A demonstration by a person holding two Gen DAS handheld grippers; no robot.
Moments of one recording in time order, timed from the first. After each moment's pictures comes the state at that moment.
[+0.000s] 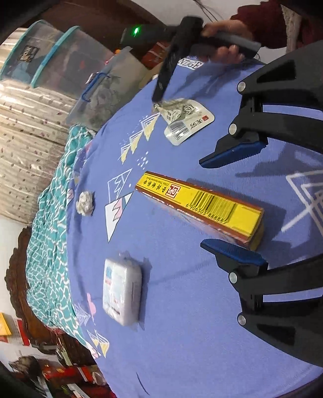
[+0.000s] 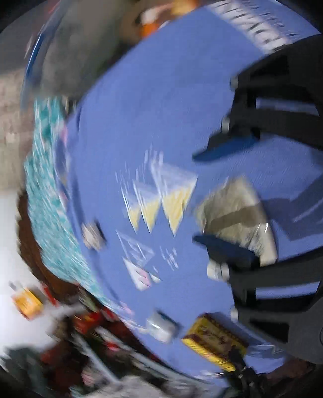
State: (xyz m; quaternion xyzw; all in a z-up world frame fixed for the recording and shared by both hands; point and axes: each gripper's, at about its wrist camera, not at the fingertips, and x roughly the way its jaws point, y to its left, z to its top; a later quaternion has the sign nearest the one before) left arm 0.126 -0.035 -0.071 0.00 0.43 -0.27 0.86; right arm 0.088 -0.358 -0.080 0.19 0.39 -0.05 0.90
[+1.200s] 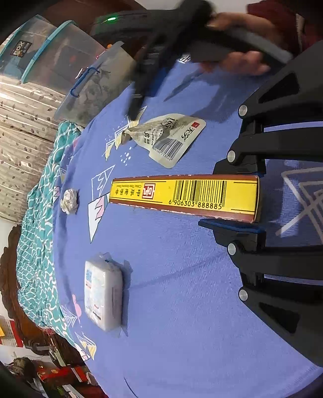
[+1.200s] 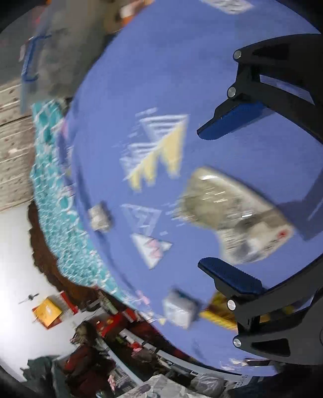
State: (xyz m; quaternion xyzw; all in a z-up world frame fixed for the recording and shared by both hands) left arm 0.126 -0.040 -0.092 0.00 0.46 -0.26 0.85; right arm 0.106 -0.276 -0.087 0.21 0.39 -0.07 0.89
